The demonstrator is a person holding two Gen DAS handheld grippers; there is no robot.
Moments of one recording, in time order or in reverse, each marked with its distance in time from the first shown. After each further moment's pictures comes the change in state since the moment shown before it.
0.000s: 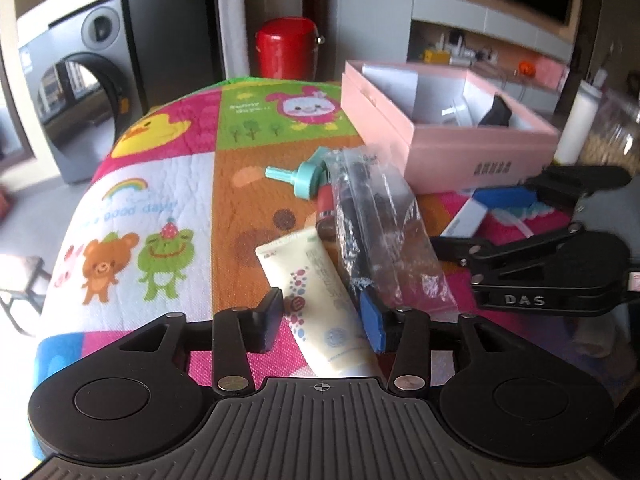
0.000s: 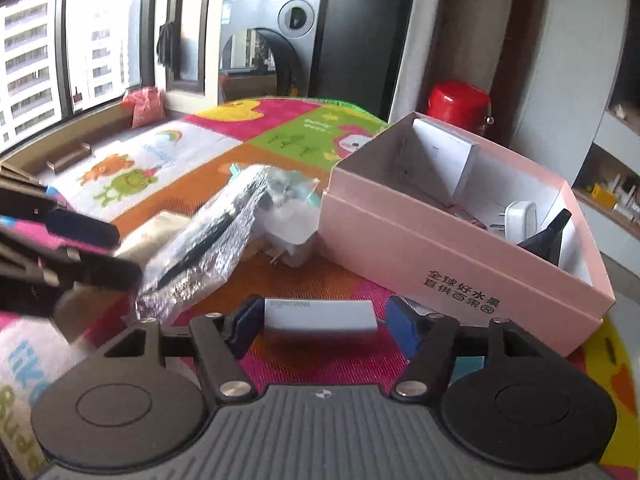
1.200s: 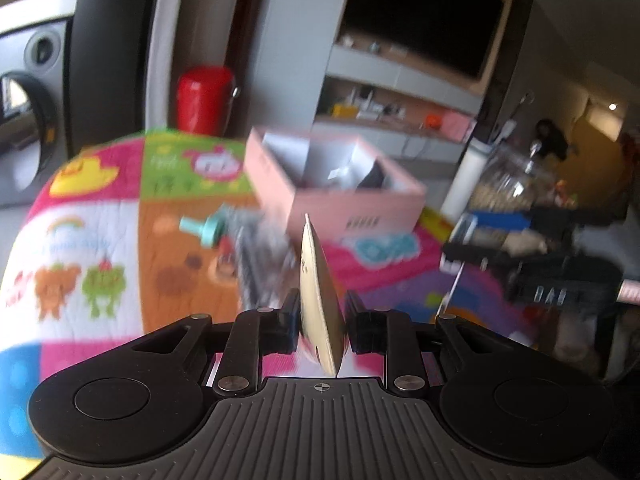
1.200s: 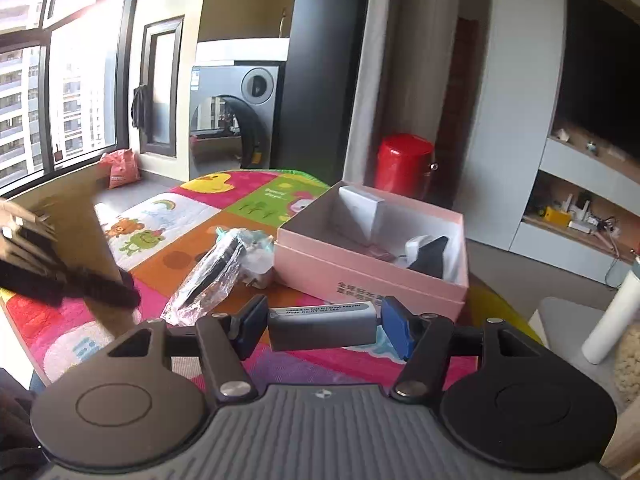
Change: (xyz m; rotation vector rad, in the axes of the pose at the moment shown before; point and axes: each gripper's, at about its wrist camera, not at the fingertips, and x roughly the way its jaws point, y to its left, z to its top) left arm -0.082 0.001 -0.004 -0.022 -0.195 -0.340; right arm -0.137 -0.019 -0.028 0.082 -0.188 -0.108
